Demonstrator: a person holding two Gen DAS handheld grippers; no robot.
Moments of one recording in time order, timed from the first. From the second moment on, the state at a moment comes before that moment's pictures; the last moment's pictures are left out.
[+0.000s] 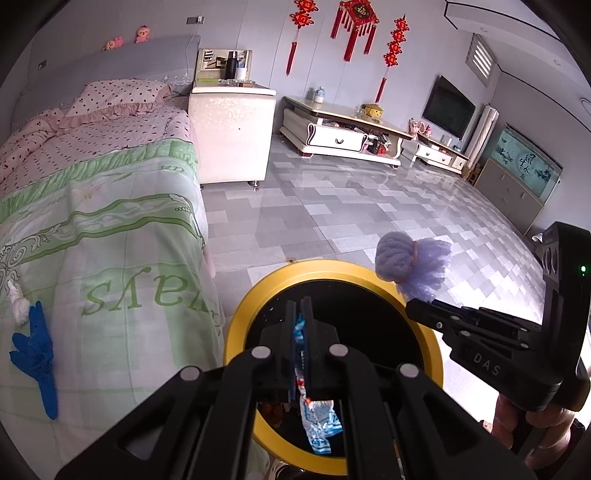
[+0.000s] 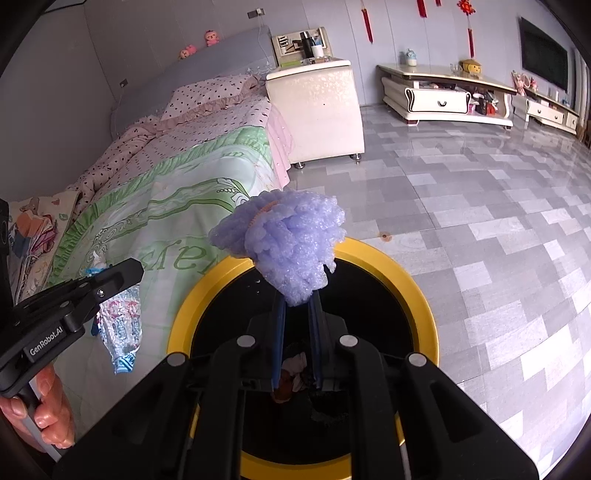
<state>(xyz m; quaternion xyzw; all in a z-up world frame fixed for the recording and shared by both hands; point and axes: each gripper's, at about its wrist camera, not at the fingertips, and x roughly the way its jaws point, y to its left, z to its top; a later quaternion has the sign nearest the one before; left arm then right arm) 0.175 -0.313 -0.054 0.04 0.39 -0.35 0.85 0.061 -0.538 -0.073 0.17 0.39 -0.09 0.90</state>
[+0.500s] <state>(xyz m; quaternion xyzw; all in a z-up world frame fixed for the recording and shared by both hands) 0.173 -0.312 -0.056 0.03 0.39 -0.35 0.85 0.053 -0.550 -0.075 0.19 0.38 -0.10 0.90</state>
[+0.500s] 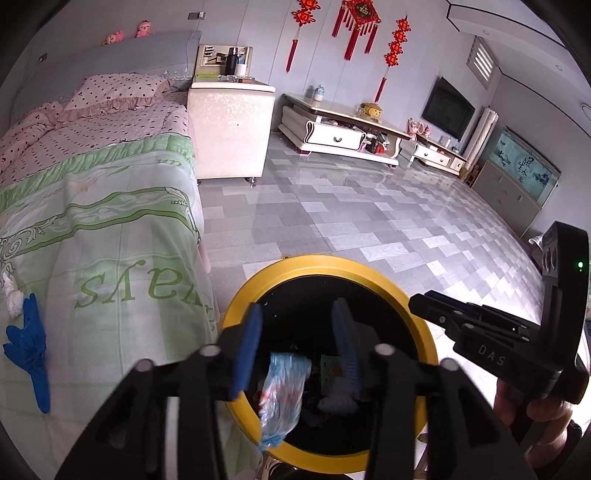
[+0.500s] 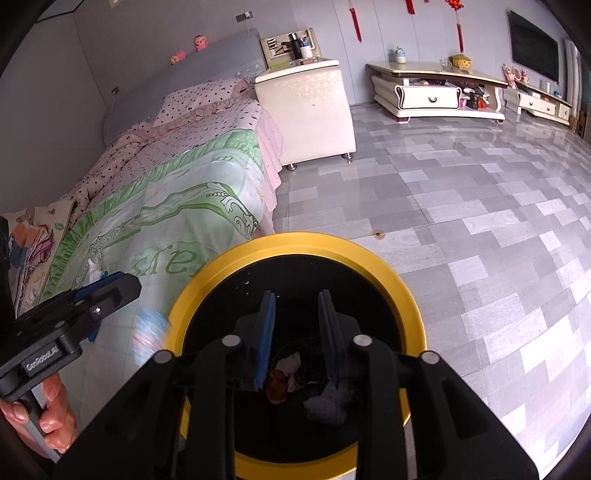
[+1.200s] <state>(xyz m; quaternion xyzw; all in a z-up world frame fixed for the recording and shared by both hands) 0.188 -0.267 -0.041 -0.01 0.39 -0.33 0.86 0.045 -0.530 -0.050 0.17 0.36 -0.10 0.91</state>
